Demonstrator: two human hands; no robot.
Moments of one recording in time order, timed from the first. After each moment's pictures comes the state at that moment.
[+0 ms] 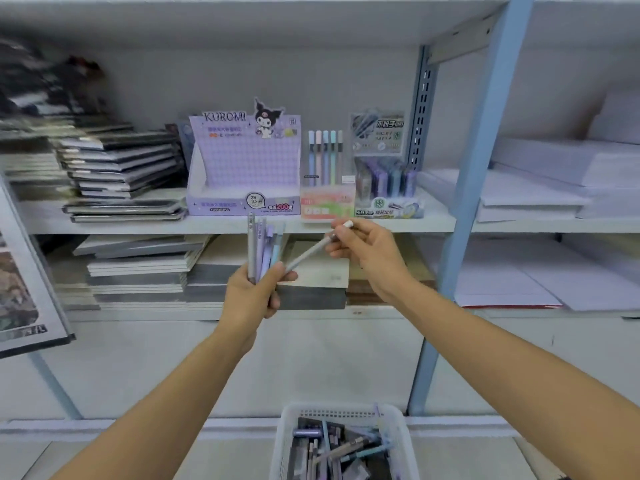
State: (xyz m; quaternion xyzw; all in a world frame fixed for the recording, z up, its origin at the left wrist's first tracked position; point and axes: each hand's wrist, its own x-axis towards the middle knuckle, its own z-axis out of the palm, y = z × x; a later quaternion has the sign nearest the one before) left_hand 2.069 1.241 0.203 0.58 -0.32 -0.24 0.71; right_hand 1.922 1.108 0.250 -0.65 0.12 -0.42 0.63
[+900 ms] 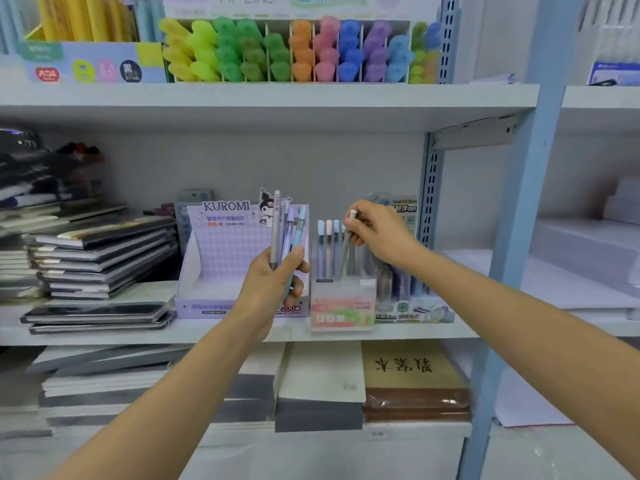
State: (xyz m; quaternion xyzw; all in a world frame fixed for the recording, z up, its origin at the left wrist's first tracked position) left_hand 2.131 1.139 0.335 0.53 -0.43 -0.22 0.70; right_hand 1.995 0.988 0.393 -0.88 0.19 -0.40 0.19
